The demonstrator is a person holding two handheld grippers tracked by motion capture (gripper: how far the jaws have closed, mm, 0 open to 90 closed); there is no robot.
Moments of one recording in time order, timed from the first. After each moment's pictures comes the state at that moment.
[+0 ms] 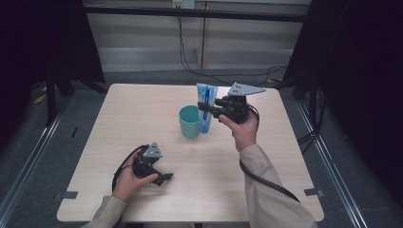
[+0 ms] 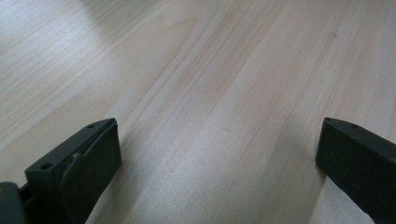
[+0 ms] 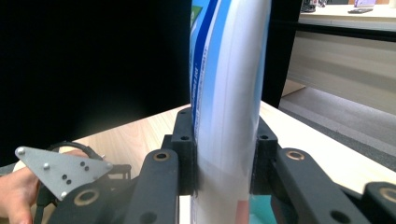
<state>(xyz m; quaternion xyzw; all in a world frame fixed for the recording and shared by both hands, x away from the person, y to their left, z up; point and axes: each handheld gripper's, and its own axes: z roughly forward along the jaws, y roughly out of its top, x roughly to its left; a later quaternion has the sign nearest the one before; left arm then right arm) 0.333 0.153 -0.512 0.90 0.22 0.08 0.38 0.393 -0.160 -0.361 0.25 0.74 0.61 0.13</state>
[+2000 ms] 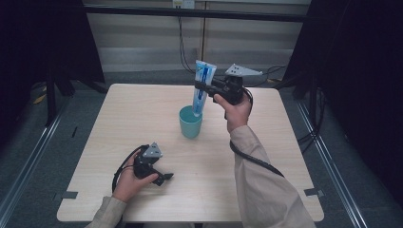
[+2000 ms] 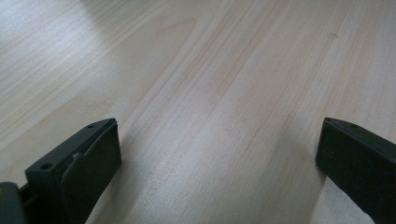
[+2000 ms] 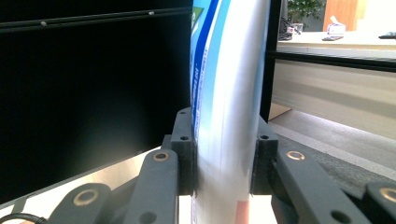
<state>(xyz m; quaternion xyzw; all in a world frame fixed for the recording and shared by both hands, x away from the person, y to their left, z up) 0.334 0.153 -0.511 0.90 0.22 0.07 0.37 0.437 -0.152 -0.341 0.28 0.69 0.65 0.16</state>
